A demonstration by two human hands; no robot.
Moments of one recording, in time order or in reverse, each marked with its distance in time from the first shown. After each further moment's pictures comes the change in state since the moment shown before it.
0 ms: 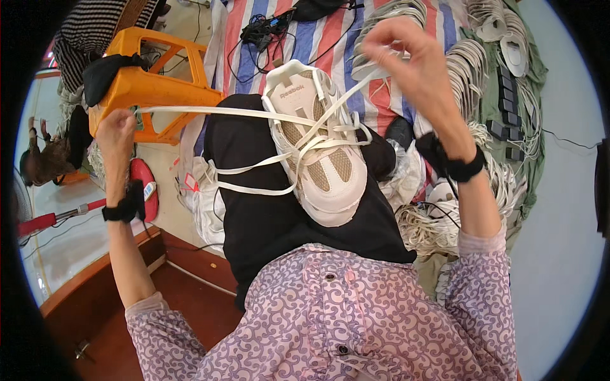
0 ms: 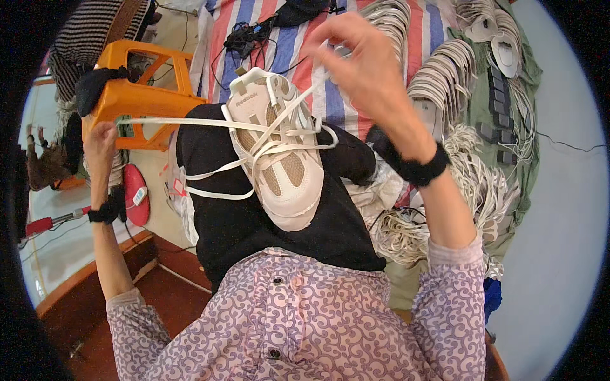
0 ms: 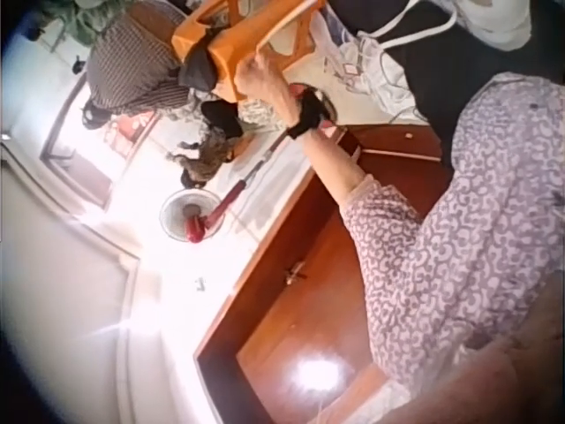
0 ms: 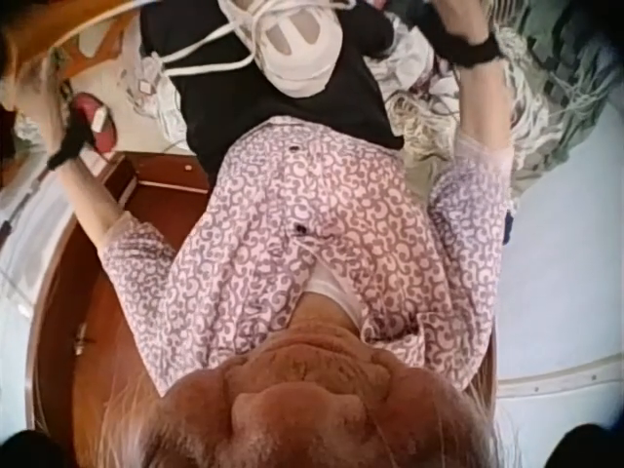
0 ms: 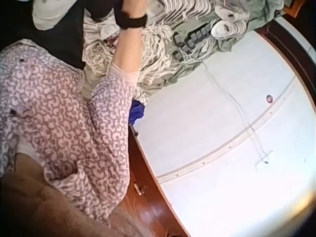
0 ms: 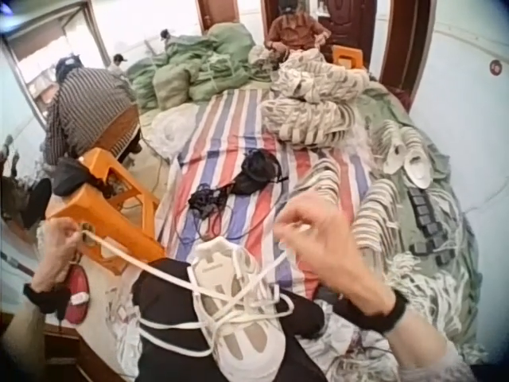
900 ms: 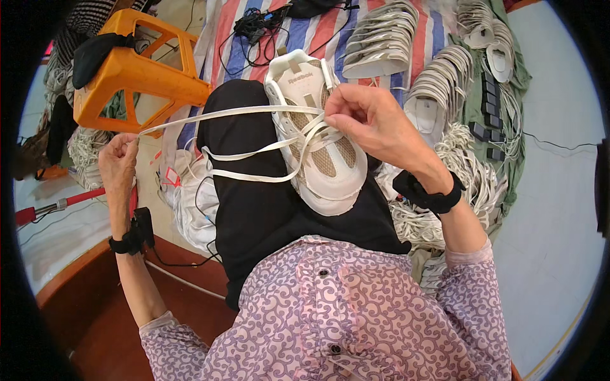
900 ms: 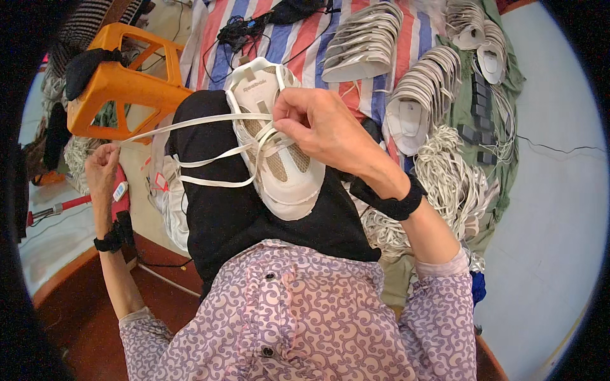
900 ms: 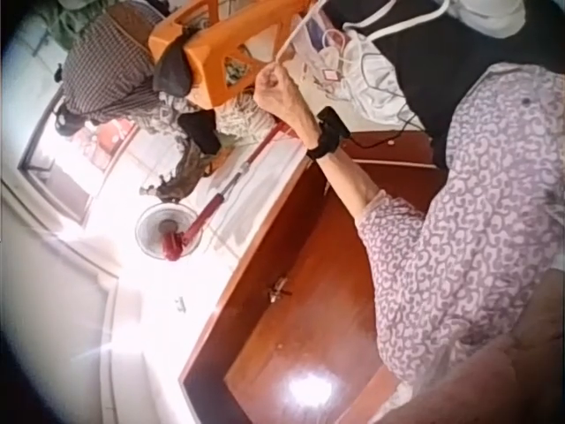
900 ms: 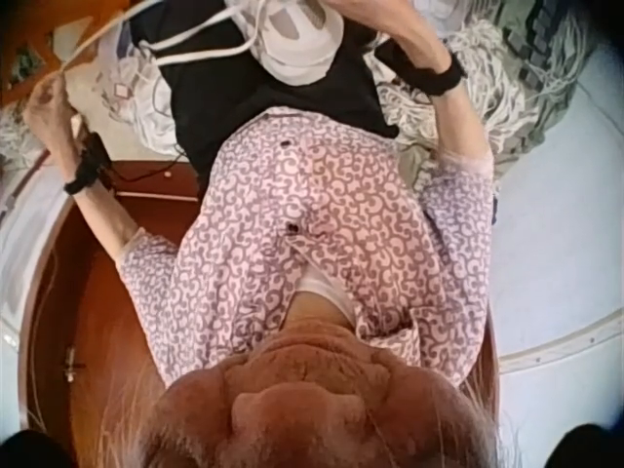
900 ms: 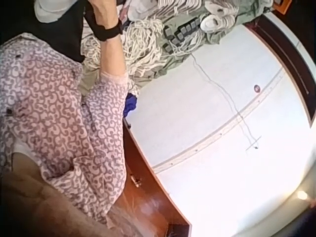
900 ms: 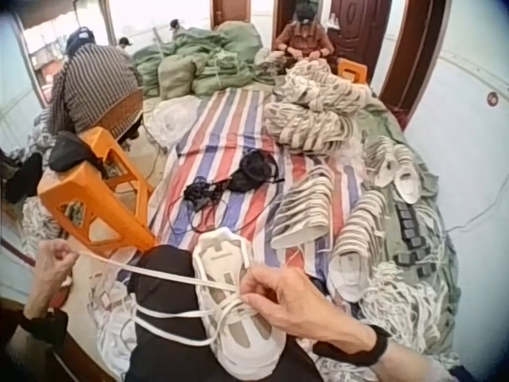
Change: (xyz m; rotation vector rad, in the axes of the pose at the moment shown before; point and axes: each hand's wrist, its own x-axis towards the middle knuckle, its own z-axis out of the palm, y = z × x) left_hand -0.086 -0.016 0.006 -0.368 -0.170 -0.322; right_hand -0.045 -0.073 0.039 0.282 -0.427 0.426
